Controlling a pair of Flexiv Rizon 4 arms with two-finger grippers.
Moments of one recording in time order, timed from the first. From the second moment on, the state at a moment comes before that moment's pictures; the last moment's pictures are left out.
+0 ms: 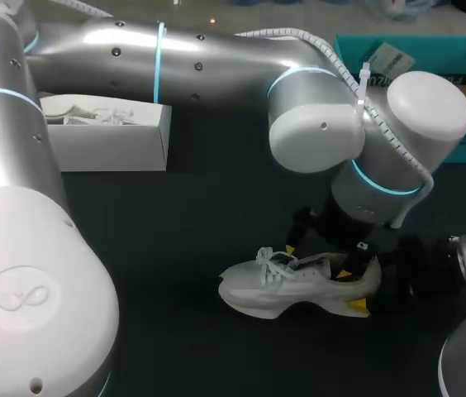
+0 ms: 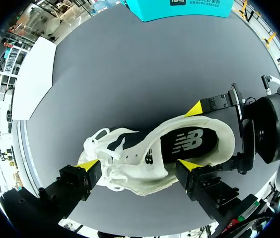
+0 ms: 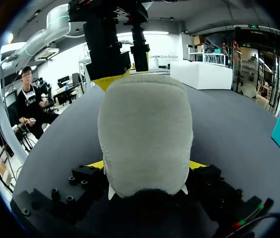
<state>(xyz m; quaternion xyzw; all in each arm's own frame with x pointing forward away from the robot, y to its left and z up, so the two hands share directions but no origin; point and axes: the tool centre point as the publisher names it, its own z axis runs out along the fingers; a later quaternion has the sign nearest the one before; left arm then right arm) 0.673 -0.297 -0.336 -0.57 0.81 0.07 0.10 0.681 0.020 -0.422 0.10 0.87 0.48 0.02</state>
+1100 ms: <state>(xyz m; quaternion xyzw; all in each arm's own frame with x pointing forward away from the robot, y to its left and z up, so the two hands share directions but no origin) 0.671 -0.259 -0.334 -0.66 0.73 0.12 0.10 0.681 0.020 -0.422 0.10 0.87 0.48 0.02</state>
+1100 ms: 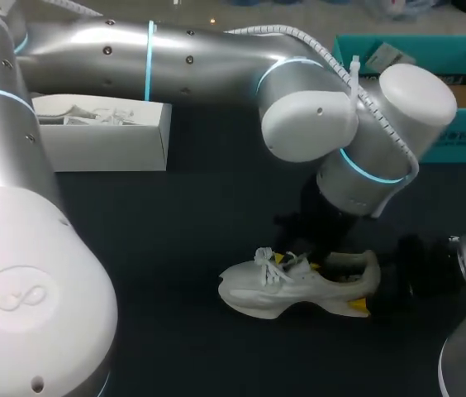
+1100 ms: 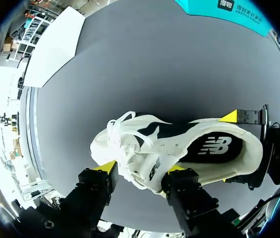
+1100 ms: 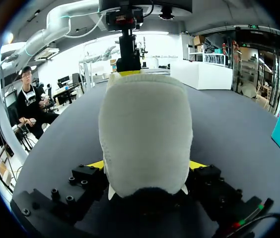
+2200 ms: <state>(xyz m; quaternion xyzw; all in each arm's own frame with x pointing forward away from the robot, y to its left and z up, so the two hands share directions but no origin) 0.662 -0.187 -0.329 -0.71 0.69 0.10 0.07 0.681 0.021 -0.421 0.10 0.87 0.49 0.02</state>
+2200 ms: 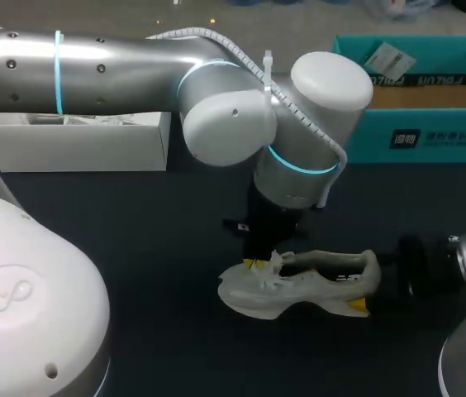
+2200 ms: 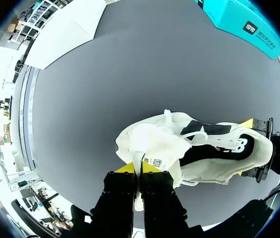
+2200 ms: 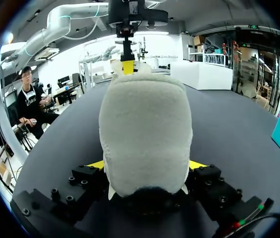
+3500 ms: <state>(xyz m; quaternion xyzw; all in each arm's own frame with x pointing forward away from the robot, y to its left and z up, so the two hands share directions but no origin) 0.685 -0.180 -0.325 -0.60 0.79 0.08 0.09 0.681 0.020 -0.422 0.10 0.87 0.48 0.02</state>
